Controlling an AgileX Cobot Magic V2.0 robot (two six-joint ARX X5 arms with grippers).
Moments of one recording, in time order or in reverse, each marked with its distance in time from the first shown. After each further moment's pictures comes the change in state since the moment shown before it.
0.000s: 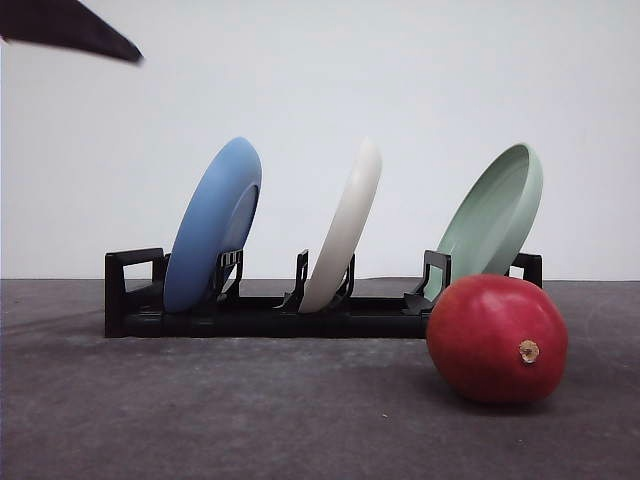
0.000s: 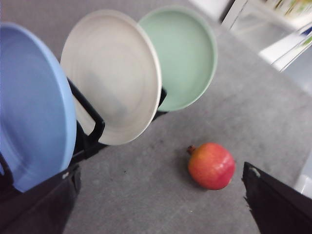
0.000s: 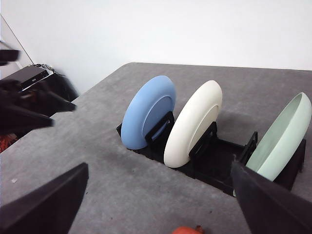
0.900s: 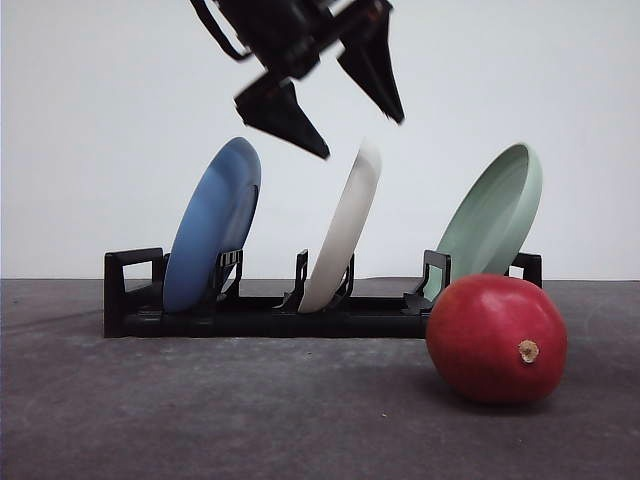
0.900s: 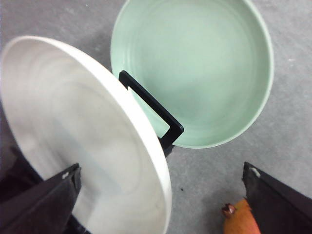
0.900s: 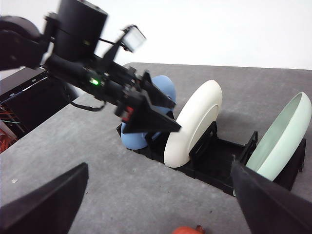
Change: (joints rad) left_arx -0.257 0.757 0.641 -0.093 -0.253 0.062; right_arx 0.000 0.000 0.000 0.000 0.000 0.002
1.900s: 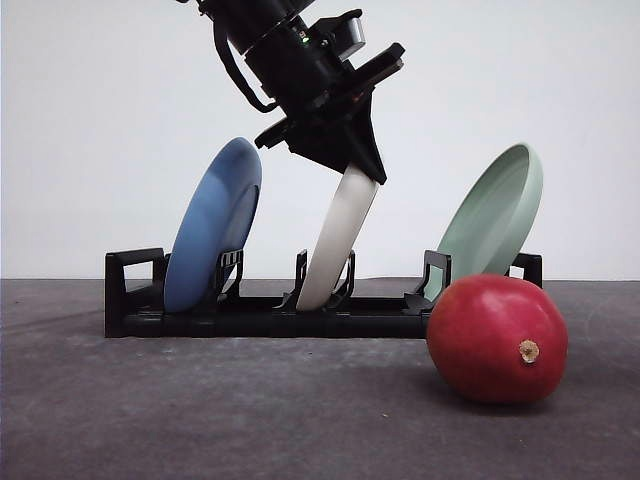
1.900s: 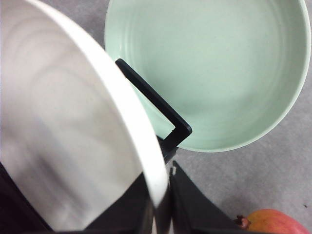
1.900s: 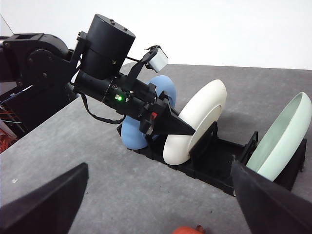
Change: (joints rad) left_arx -0.012 0.089 0.000 0.058 -0.001 -0.016; right_arx 0.000 0.000 0.000 0.000 0.000 0.000
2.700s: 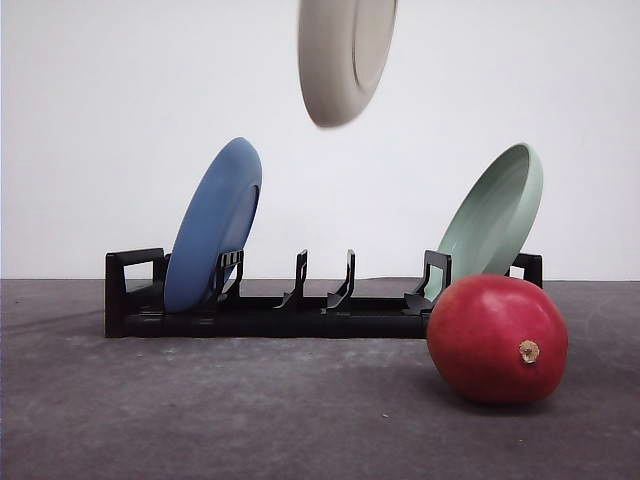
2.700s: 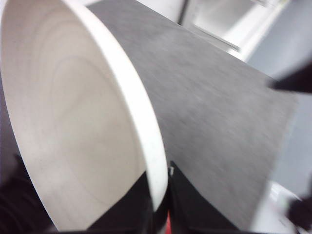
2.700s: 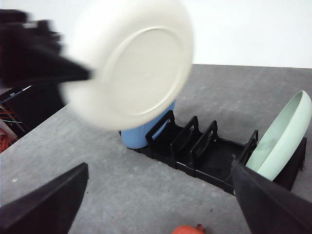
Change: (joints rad) left_arx -0.153 -0.463 0.000 -0.206 -0.002 -0.038; right_arx 0.000 0.000 0.000 -0.005 0.001 0.000
